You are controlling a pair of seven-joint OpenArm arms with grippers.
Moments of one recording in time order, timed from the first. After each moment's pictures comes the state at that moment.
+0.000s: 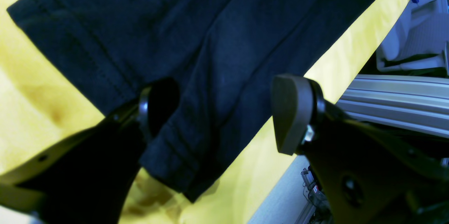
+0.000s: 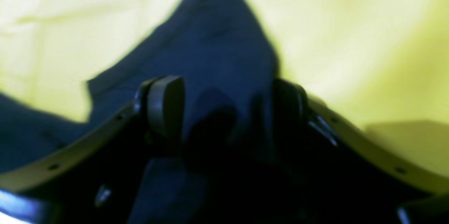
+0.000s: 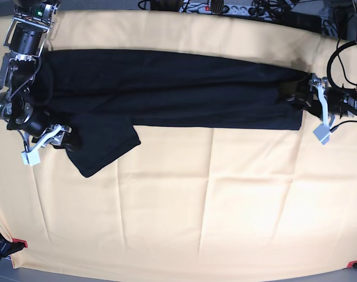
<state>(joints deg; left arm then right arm) -0.4 -47.7 -0.8 80.8 -87.8 -40.7 80.9 6.8 18.0 22.0 73.1 48.7 39.8 -60.5</state>
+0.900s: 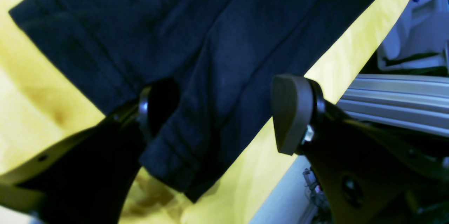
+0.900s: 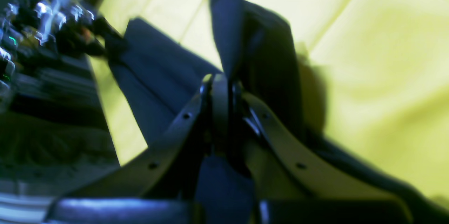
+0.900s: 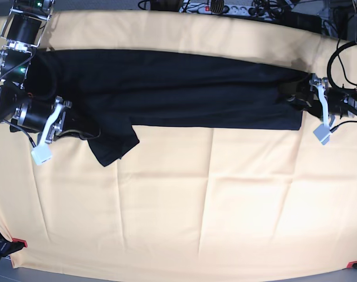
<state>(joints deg) -0.5 -47.7 -0.8 80.8 -87.7 -41.2 80.9 0.8 20.0 21.7 92.0 78.4 40.7 -83.6</state>
